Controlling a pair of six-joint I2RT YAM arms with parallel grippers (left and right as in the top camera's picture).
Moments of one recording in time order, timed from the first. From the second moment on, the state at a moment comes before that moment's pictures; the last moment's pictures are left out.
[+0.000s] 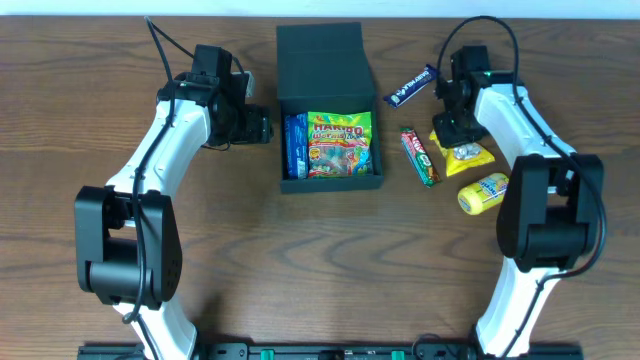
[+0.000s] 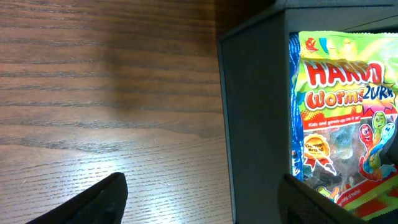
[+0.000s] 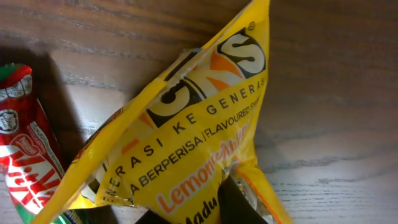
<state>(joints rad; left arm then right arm) -0.14 1.91 1.44 -0.76 0.28 -0.15 0.05 2.12 1.60 -0.89 0.15 -0.16</state>
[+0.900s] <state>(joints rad) -0.14 1.91 1.44 -0.76 0.23 -0.09 0.40 2.15 2.14 -1.30 0.07 0.43</state>
